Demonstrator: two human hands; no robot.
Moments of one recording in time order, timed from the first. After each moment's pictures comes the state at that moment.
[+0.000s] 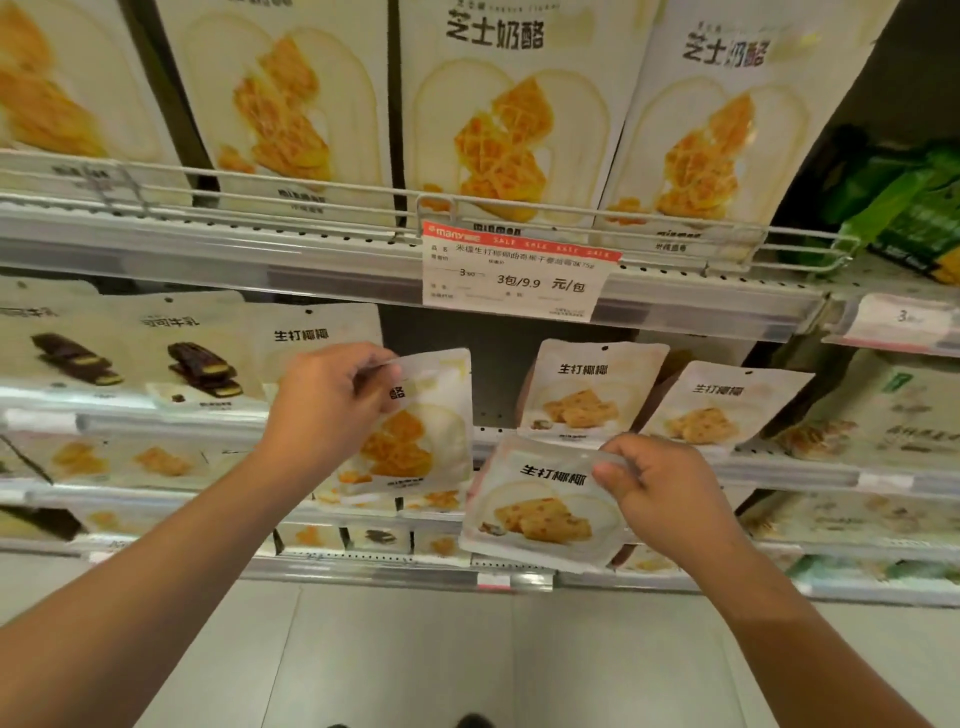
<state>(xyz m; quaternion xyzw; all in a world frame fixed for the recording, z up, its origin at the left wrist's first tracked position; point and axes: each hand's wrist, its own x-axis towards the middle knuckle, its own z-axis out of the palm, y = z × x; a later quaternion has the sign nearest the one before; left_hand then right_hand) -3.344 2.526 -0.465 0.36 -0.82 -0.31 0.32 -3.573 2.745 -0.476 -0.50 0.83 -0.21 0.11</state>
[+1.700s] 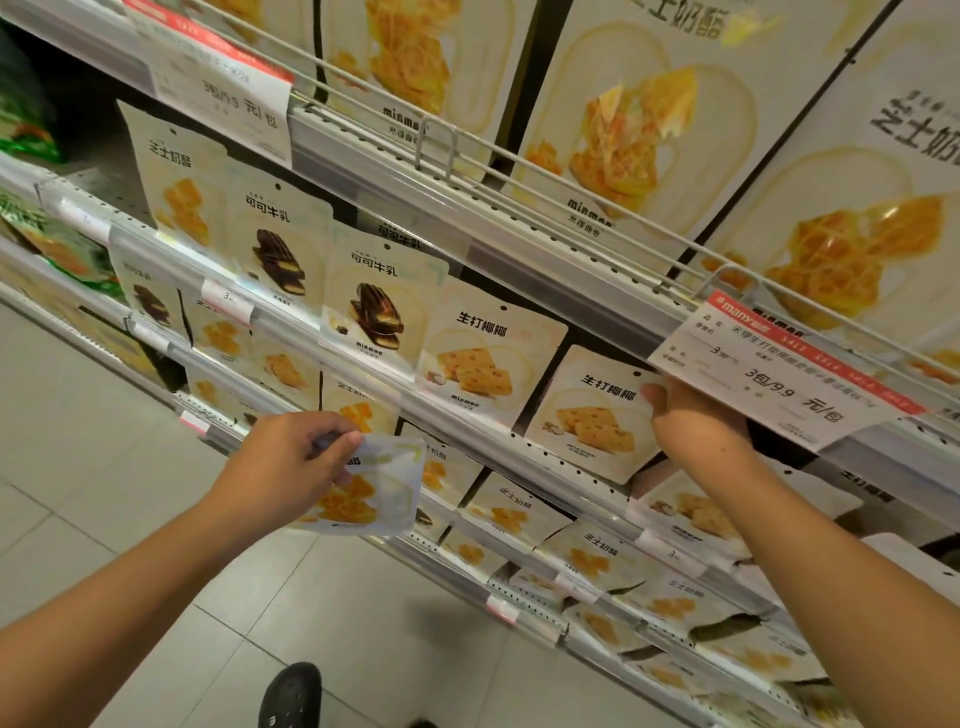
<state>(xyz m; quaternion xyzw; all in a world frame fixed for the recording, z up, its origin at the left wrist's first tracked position) -3.177 2.527 -0.523 0.57 -0.69 -0.37 0.25 -3.556 2.539 -0.464 -0.48 0.87 -0.01 0.06</state>
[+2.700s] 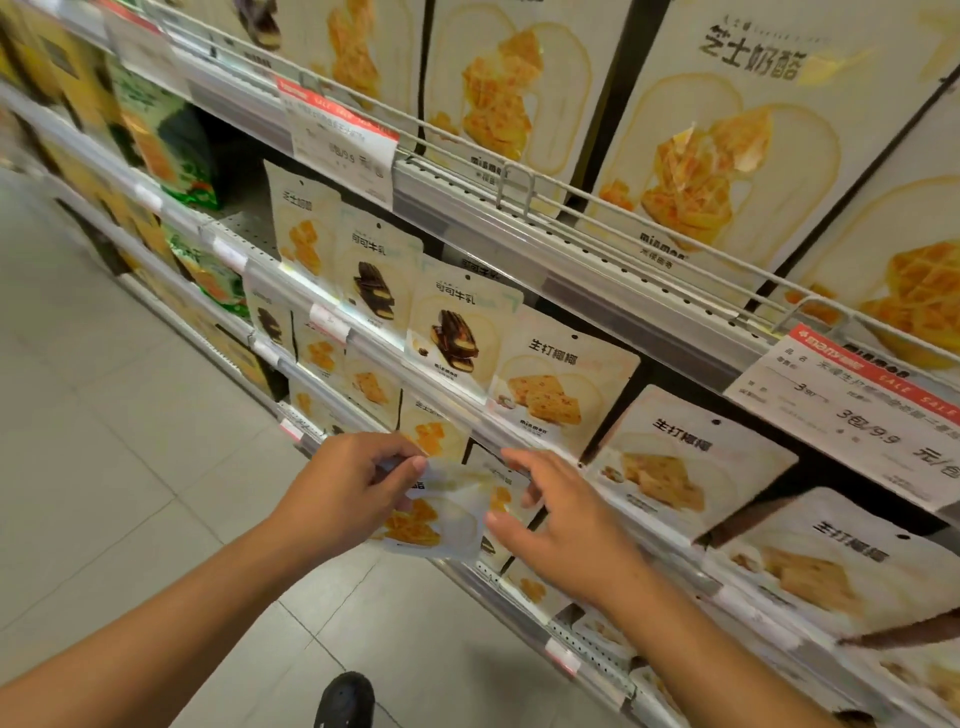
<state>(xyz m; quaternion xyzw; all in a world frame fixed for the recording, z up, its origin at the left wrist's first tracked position) -3.176 2.560 -0.492 0.59 -0.68 -0.36 0.26 -3.411 2.586 -0.500 -0.74 0.58 -0.15 0.29</state>
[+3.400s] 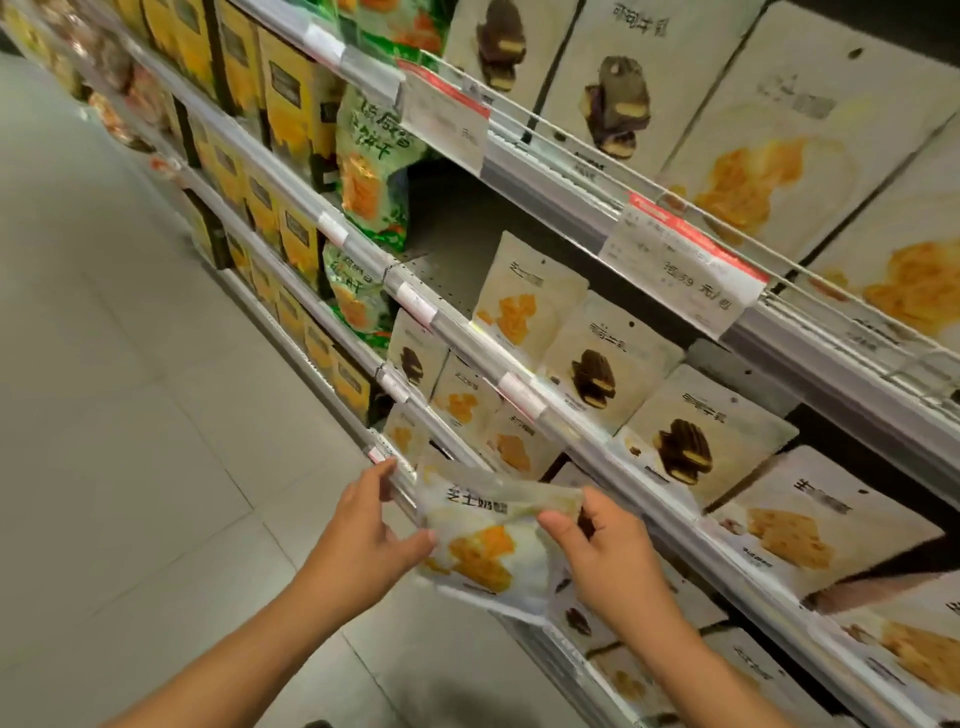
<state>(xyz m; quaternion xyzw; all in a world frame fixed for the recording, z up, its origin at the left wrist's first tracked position) -2.900 2.513 -0.562 0.66 -0.53 -0.43 0.31 -3.142 2.497 -0.509 -0.66 0.65 -0.24 0.31</state>
